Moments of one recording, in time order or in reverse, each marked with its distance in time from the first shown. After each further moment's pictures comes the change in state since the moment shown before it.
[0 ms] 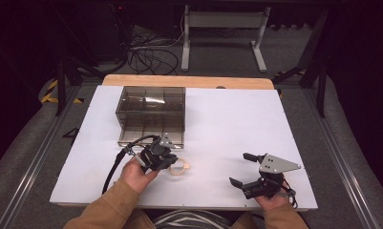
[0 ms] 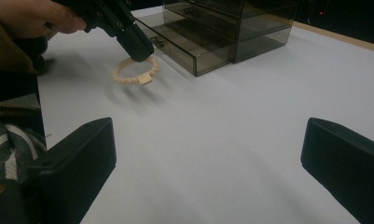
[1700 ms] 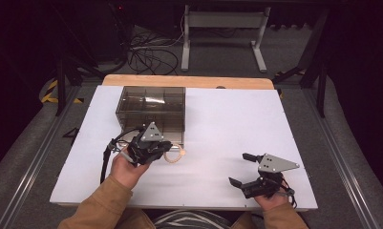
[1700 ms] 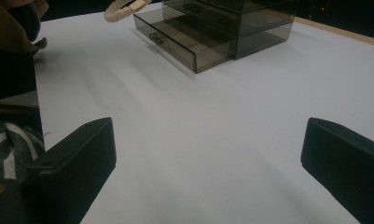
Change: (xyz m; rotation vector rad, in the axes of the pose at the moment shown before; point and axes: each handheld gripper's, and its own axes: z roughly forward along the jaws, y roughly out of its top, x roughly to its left) left arm 0.008 0.006 -0.053 -0.190 0.072 0.025; right arm -0.001 -0.001 0.003 0.009 0.003 0.006
